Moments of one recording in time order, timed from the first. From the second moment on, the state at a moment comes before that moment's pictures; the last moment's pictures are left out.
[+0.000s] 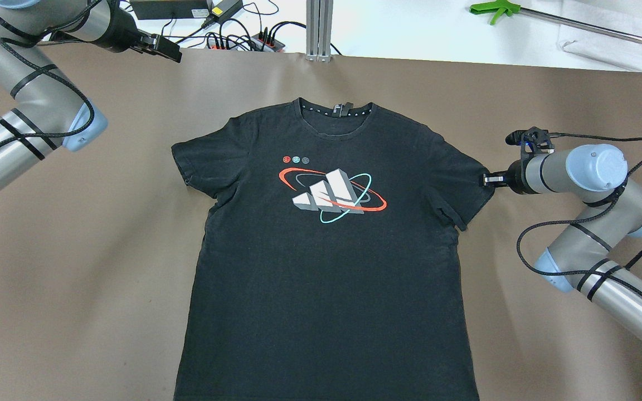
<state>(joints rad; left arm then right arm) -1.11 -2.28 -1.27 -2.23 -2.05 -0.69 0.92 -1.22 1.25 -0.63 1.92 0.91</state>
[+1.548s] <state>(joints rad) -1.11 -2.27 -1.27 -2.24 -2.05 -0.70 0.87 -1.00 1.40 -0.93 1.90 0.95</state>
